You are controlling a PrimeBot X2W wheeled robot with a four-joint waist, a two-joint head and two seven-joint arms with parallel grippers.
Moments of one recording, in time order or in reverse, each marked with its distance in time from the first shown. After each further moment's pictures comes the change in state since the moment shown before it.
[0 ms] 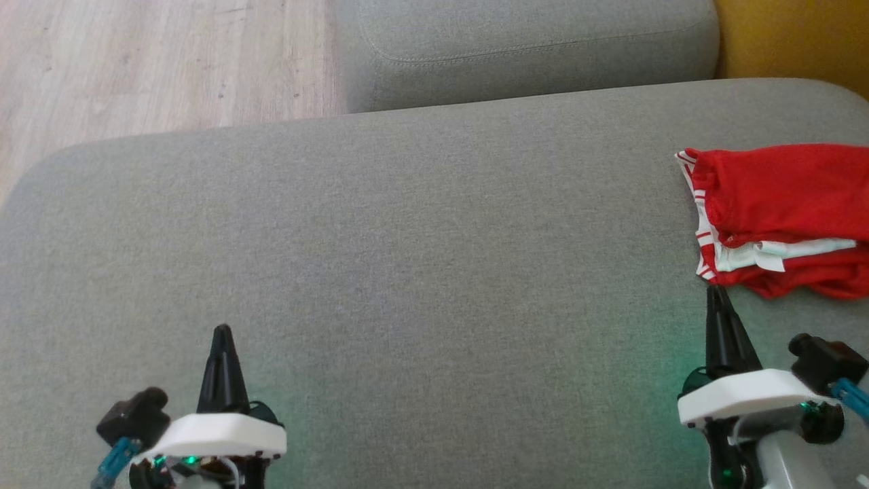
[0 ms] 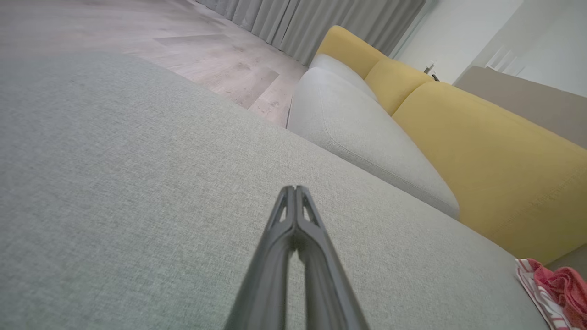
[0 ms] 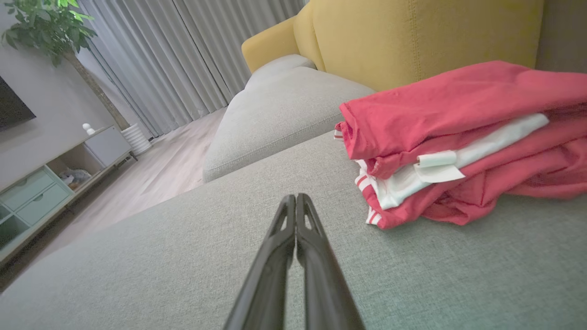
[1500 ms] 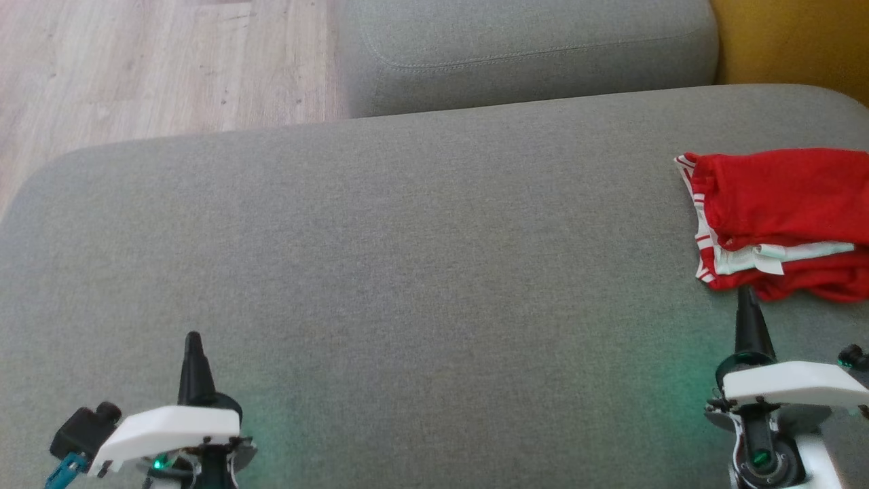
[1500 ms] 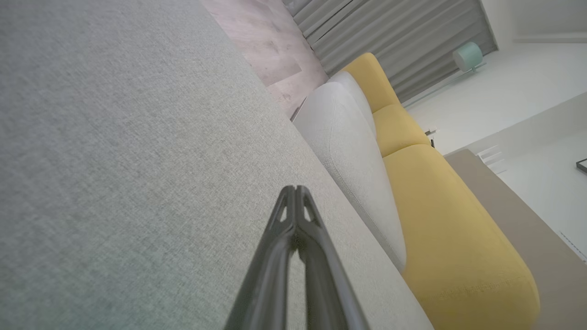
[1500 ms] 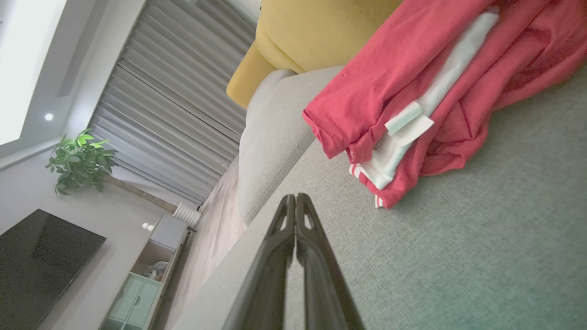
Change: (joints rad) left arm 0.000 0.000 0.080 -0.036 -0.431 -0.035 0.130; right arm 0.000 0.000 -0.044 -0.045 0.537 0.000 0.130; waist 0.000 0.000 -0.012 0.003
